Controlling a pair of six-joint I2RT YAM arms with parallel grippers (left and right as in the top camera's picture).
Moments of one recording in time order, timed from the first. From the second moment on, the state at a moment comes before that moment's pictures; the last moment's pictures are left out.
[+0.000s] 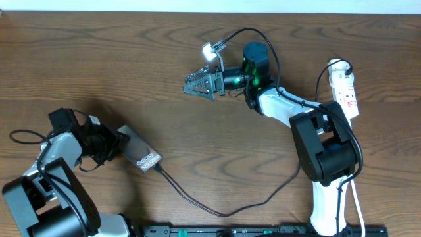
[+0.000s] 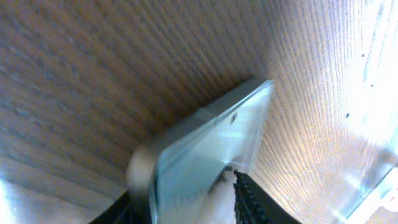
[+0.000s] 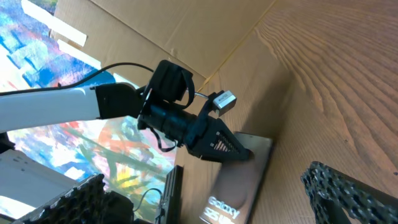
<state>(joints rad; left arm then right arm) 0.49 1.63 0.75 -0.55 0.55 -0.40 0.43 2.14 1.30 0.75 -1.28 0.81</state>
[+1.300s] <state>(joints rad) 0.49 1.08 0.74 -0.47 0.89 -0.44 0.33 1.92 1.35 -0.49 -0.60 0.53</state>
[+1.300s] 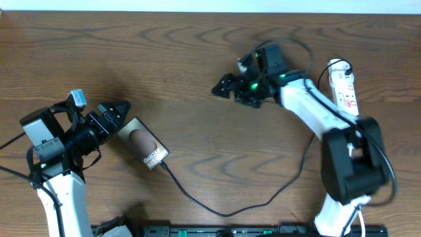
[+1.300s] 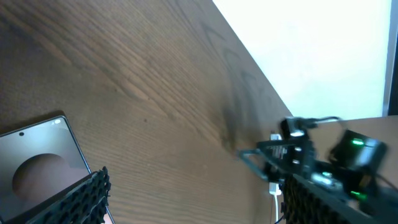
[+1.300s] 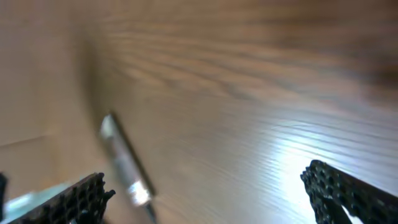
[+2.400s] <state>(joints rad) 0.49 1.08 0.74 -0.44 0.88 -0.44 -0.61 1.75 1.47 -0.84 -0.70 0.07</state>
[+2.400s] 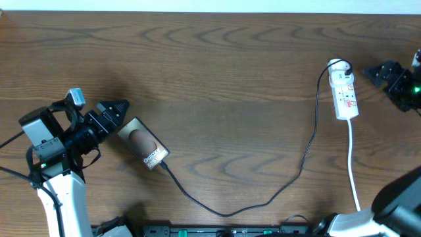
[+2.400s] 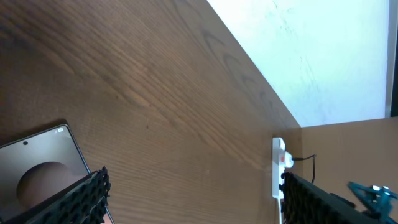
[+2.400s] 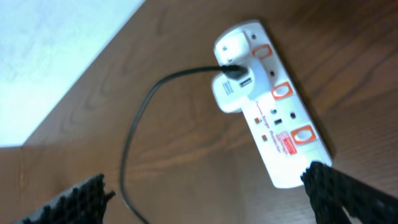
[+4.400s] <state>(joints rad) 0.49 1.08 0.74 -0.46 0.87 -0.44 -0.43 2.22 1.86 -0.96 -0.50 -0.18</state>
